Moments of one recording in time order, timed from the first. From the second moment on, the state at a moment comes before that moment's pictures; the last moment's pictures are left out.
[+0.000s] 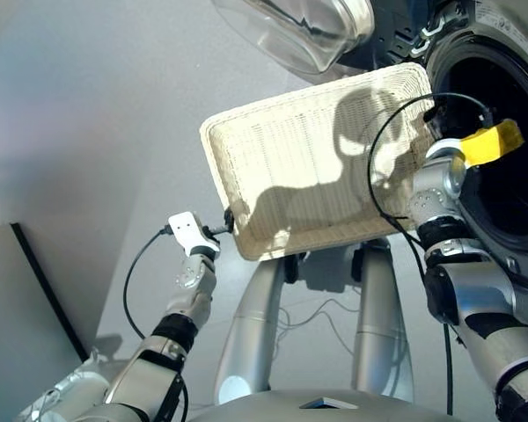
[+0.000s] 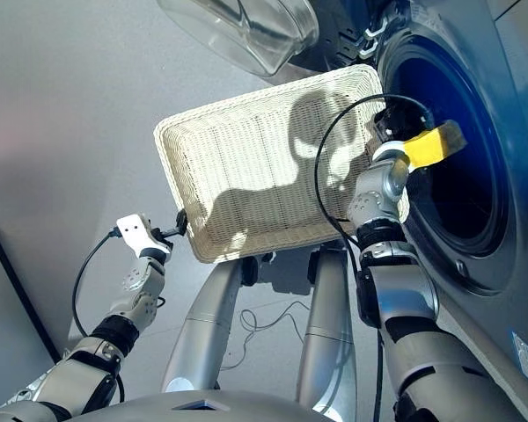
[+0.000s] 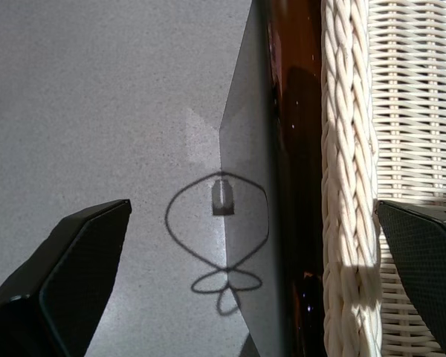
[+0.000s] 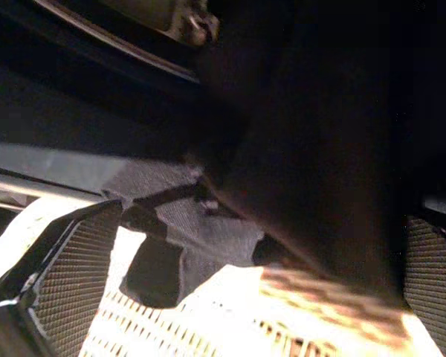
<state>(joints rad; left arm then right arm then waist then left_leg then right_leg) -0.31 0.22 -0.26 0.71 -0.70 -0.36 0.06 -0.91 -0.34 -0.07 1.02 1.05 -0.48 -0.23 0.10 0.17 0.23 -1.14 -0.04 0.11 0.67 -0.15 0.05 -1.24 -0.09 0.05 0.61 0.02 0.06</state>
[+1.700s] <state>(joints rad) -0.31 0.25 -0.23 0.75 -0.71 -0.38 0.04 -0.93 -0.40 0.14 1.11 0.95 -0.37 -0.14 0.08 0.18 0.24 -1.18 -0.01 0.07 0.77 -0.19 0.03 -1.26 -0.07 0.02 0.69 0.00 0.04</state>
